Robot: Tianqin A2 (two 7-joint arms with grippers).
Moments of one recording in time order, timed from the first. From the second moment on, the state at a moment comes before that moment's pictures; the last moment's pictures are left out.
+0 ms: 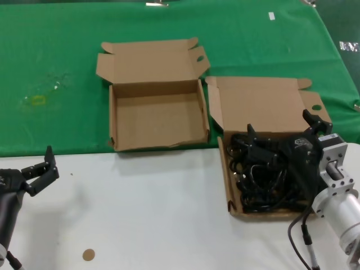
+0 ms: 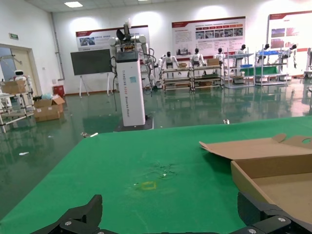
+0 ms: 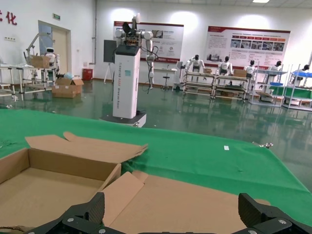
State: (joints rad) left arm 0.00 -0.30 1.60 -1.60 -1.80 0.00 0.00; right arm 0.04 0.29 -1.62 1.56 1.78 -0.03 -0.02
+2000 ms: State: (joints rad) left arm 0.00 -0.30 1.60 -1.60 -1.80 0.00 0.00; right arm 0.05 0.31 -1.64 1.56 1.80 -0.01 -0.01
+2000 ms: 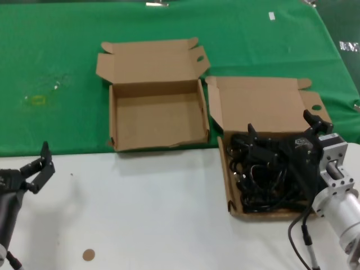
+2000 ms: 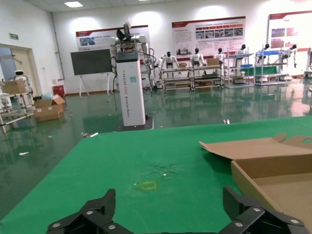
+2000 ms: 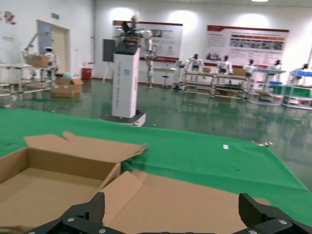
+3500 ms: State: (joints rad) left arm 0.00 -0.30 1.60 -1.60 -1.80 0.00 0.00; right arm 0.52 0.99 -1.92 1.45 1.75 -0.81 -0.16
